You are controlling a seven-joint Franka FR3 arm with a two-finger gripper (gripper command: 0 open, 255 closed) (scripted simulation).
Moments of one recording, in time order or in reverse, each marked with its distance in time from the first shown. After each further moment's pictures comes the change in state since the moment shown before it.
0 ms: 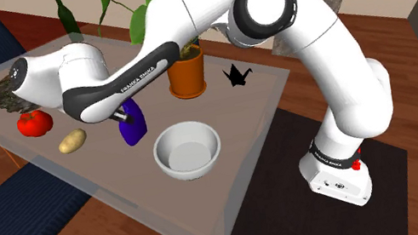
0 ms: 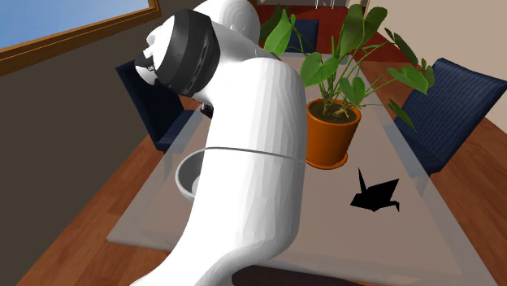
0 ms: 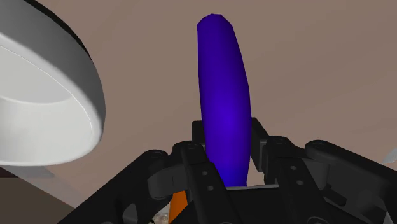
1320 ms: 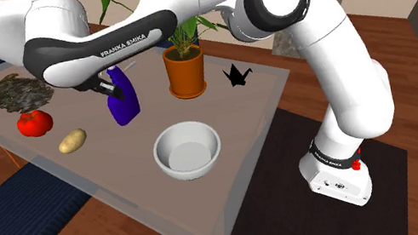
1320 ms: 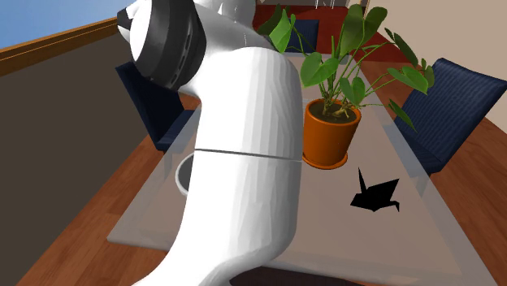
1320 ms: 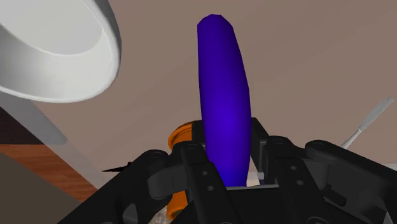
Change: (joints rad) arm 0.036 -0.078 0.025 0.151 0.034 -0.164 -0.117
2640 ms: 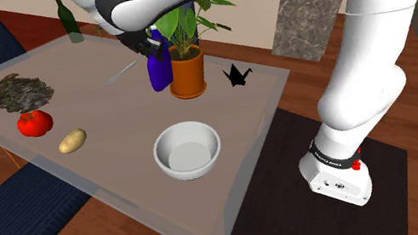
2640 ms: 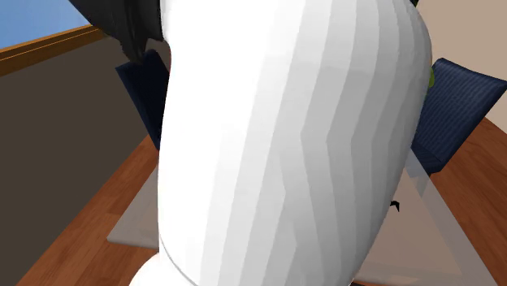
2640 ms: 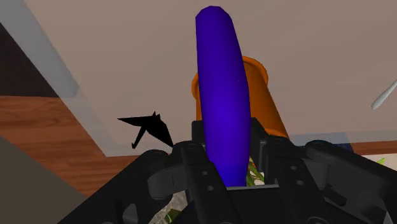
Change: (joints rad) arm -0.516 -0.510 0.143 -0.542 0.249 0.220 -0.163
